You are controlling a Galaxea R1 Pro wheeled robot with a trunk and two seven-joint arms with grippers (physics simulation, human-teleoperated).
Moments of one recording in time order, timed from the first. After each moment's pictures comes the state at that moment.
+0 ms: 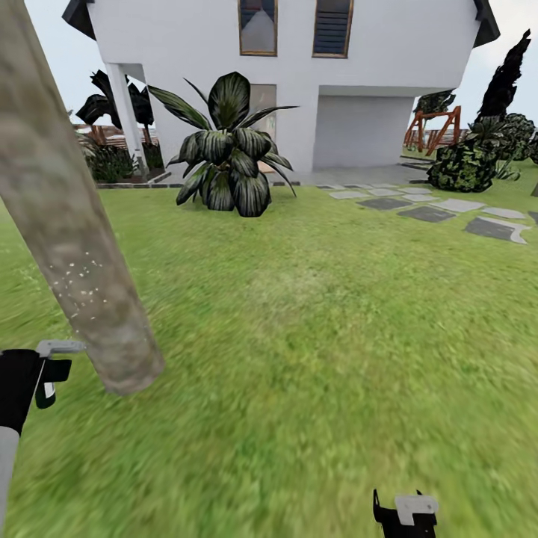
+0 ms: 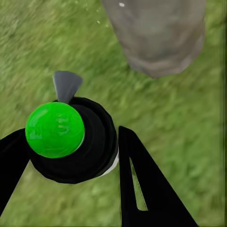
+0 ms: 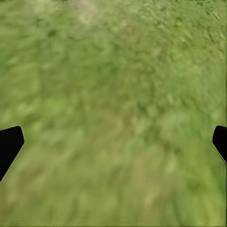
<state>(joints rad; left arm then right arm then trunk) -0.78 0.37 0.39 -0.87 -0.46 0.79 -0.26 -0.41 -0.05 -0.01 -0.03 0.22 -0.69 -0.36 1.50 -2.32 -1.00</state>
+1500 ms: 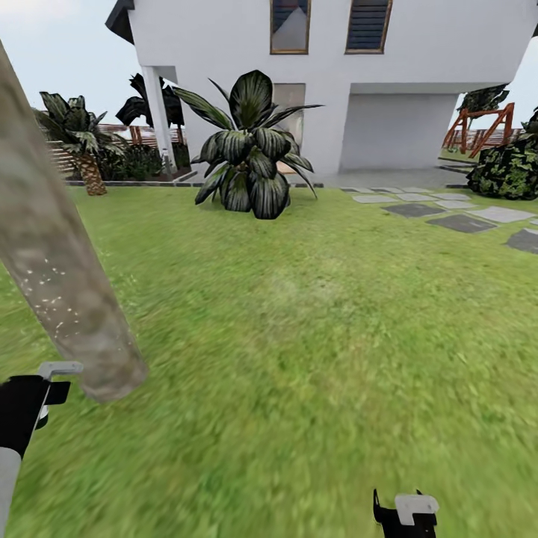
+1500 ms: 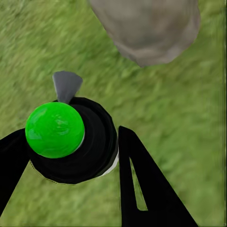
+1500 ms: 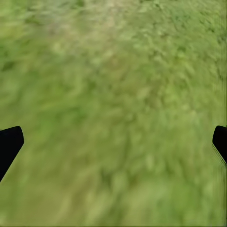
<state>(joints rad) -0.71 0.36 0.41 -0.79 -0.46 0.66 -0.16 -0.41 -0.05 -0.01 -0.03 0.22 -0.69 -0.36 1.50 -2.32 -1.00</state>
